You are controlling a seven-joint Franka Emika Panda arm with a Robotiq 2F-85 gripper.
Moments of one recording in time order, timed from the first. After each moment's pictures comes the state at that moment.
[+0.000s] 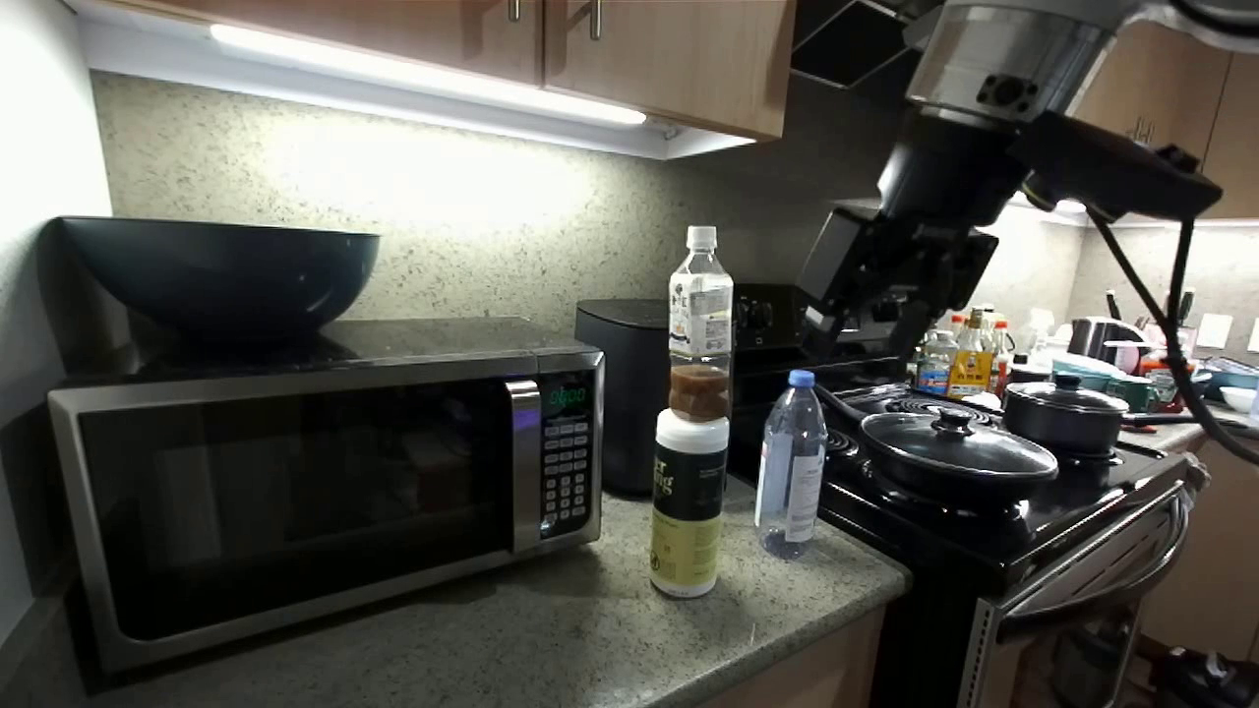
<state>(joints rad) 0.08 -0.65 0.26 -2.52 0.05 2.25 0.35</state>
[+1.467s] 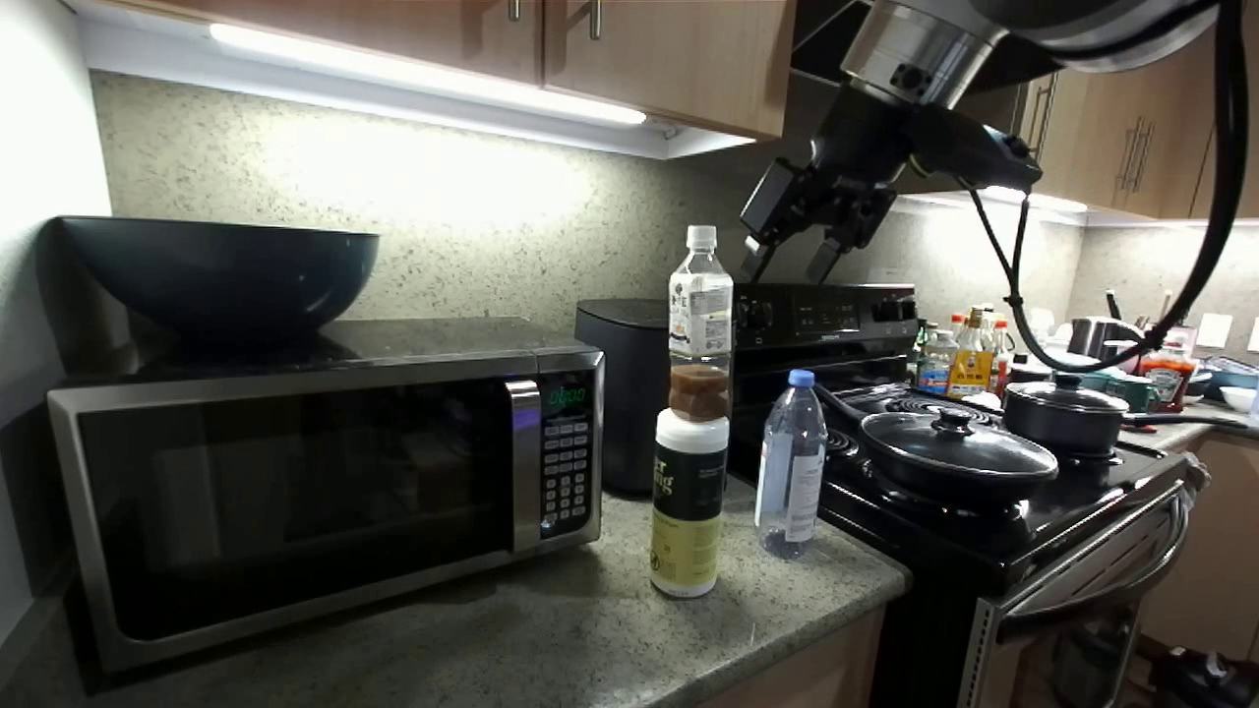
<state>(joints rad) 0.08 -0.42 0.13 -2.33 0.00 2.44 0.14</state>
